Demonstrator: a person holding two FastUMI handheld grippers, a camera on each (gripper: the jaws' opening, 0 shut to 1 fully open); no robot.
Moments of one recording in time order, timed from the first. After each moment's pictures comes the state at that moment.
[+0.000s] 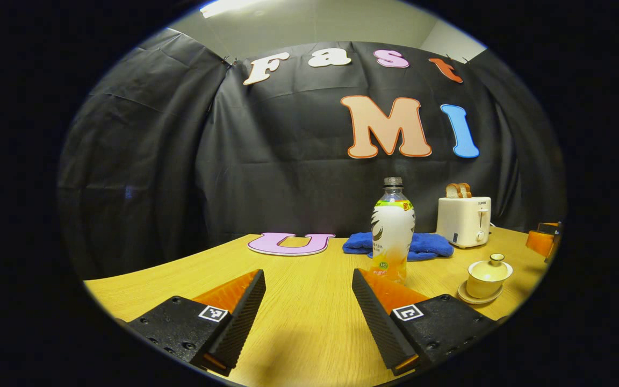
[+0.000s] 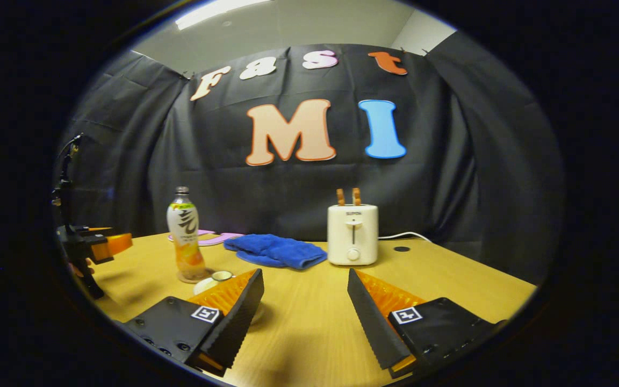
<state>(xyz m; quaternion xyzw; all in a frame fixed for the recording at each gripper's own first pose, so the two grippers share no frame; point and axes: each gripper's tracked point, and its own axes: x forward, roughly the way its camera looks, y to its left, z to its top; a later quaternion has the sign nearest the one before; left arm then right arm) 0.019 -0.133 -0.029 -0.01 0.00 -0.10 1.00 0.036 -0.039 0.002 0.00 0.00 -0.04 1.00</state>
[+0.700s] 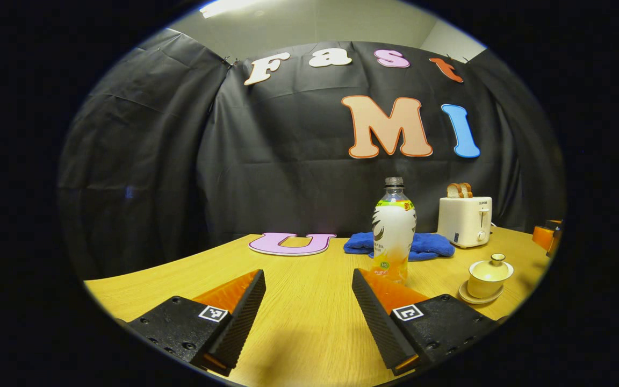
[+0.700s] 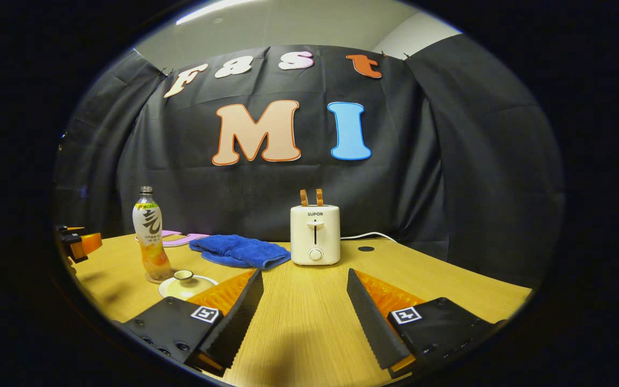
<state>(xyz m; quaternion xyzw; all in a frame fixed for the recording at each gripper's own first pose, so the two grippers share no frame) 0.018 -0.132 -0.029 -0.01 0.00 -0.09 1.00 0.031 -0.063 0.001 0.00 -0.01 -0.09 1.00</state>
